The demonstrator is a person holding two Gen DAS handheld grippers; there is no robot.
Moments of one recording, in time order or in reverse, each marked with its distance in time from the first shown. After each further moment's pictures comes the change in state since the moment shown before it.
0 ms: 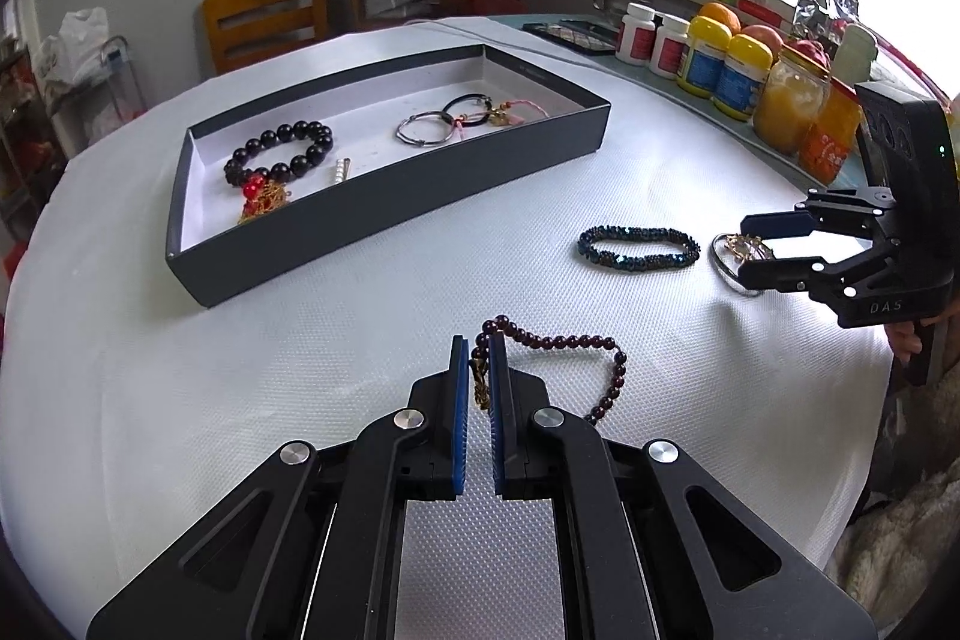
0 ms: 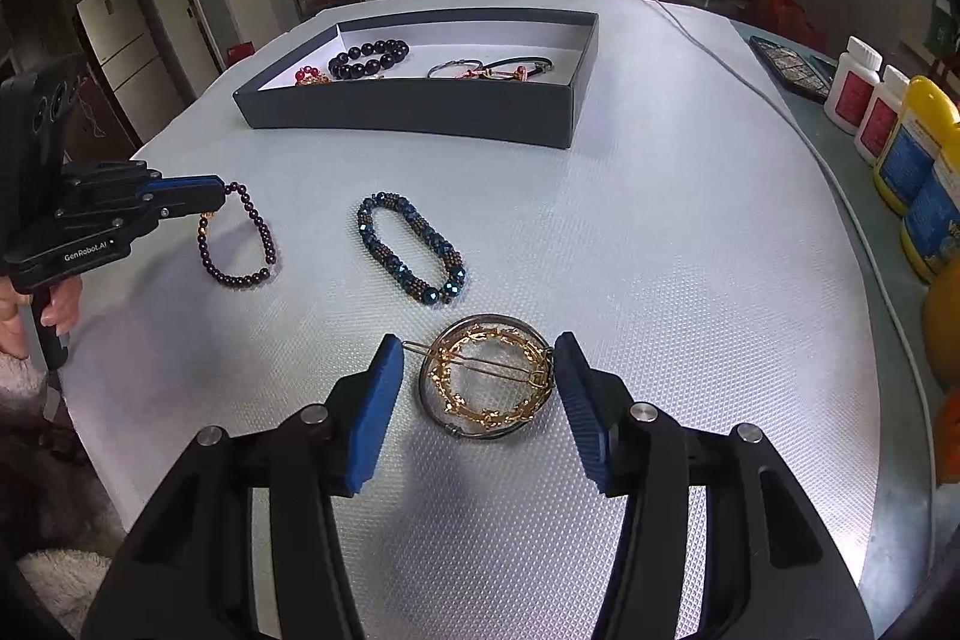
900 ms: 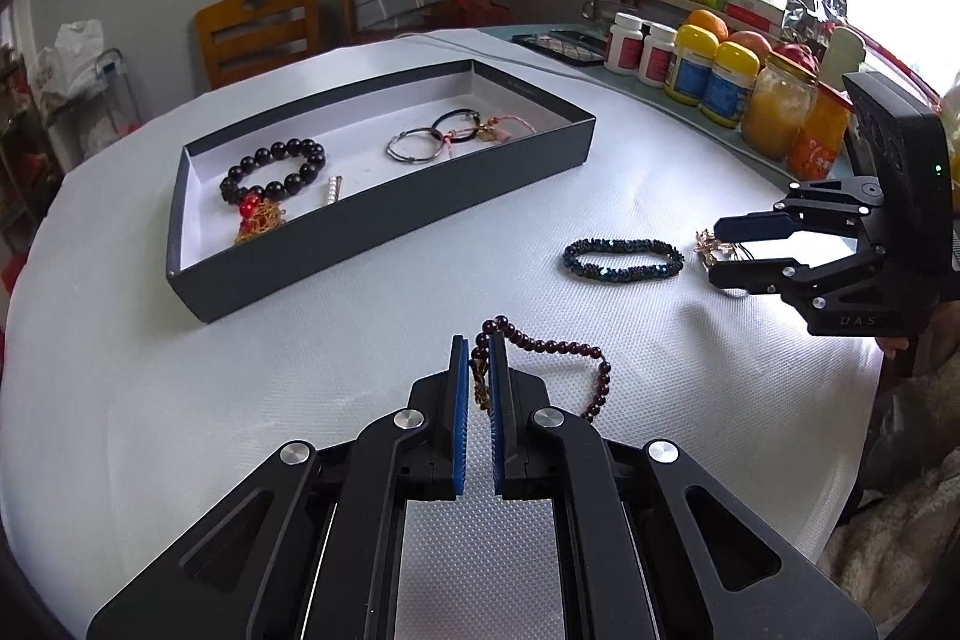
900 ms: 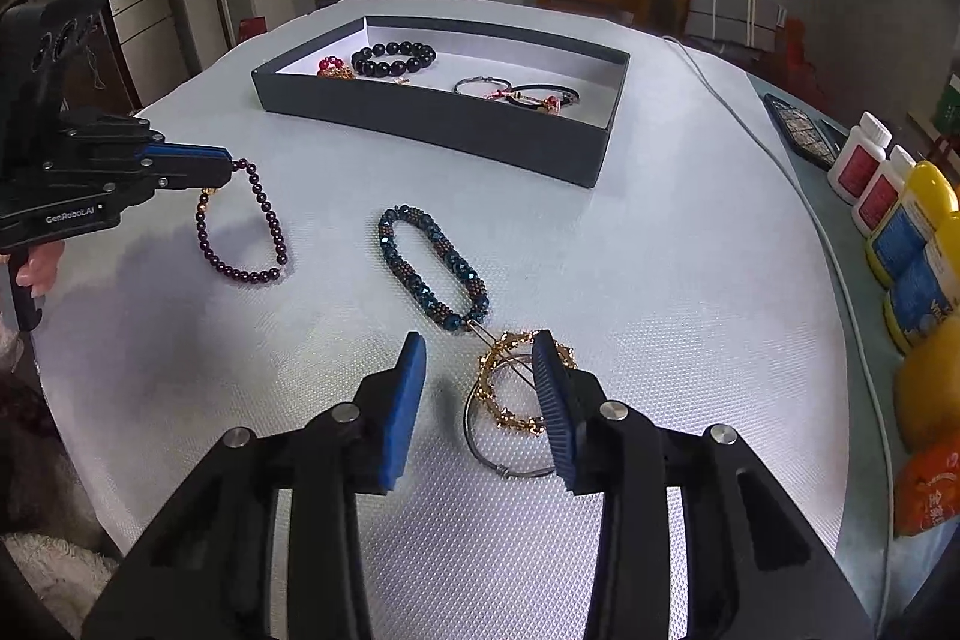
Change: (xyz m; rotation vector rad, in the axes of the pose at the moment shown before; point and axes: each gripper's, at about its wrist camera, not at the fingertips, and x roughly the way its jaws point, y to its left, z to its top) left arm -0.007 -0.003 0.003 0.017 -0.023 -0.013; right arm 0.006 0.021 0.010 -0.129 -0.013 -0.073
